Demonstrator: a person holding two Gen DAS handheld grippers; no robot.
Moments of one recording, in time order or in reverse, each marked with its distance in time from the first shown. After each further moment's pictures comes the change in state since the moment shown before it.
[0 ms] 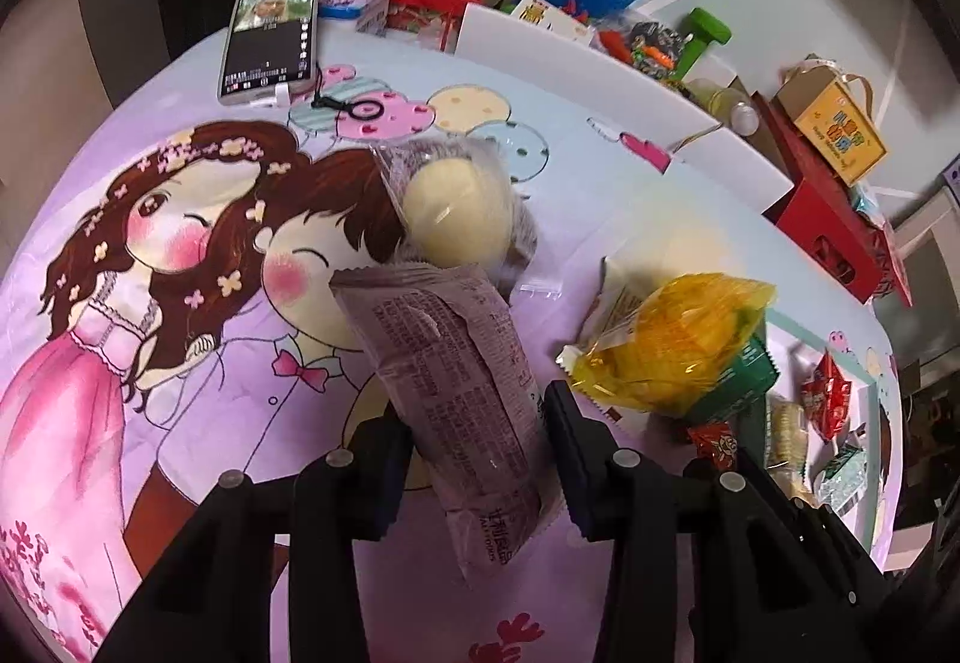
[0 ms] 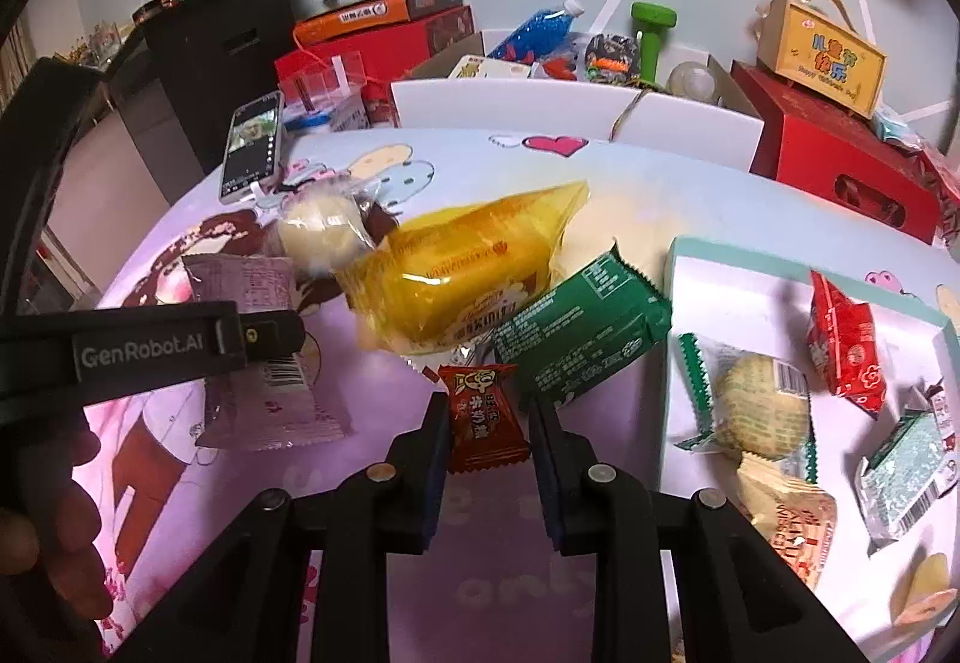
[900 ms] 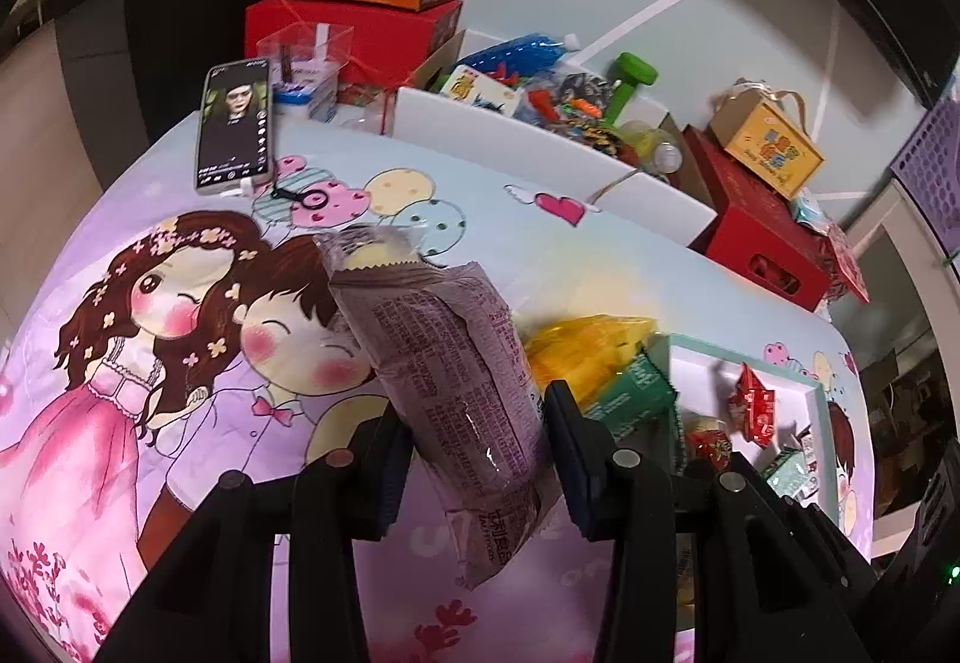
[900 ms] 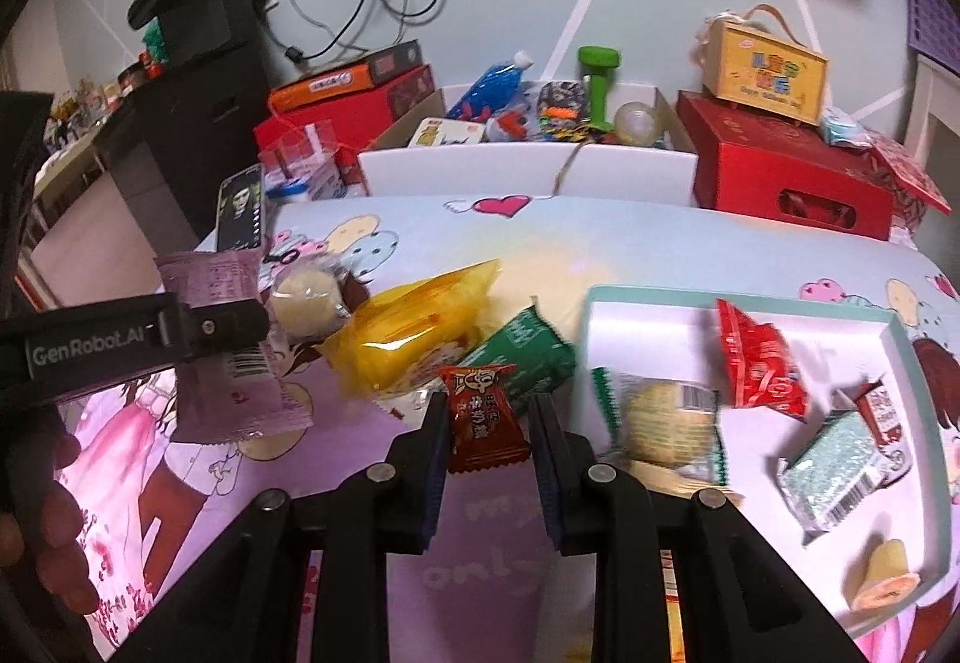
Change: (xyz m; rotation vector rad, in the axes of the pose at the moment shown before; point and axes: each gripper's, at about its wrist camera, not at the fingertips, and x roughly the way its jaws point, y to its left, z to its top) left arm -0.052 -0.035 0.001 0.075 -0.122 -0.067; right arm -0.051 -0.035 0.007 0.087 -0.093 -0.034
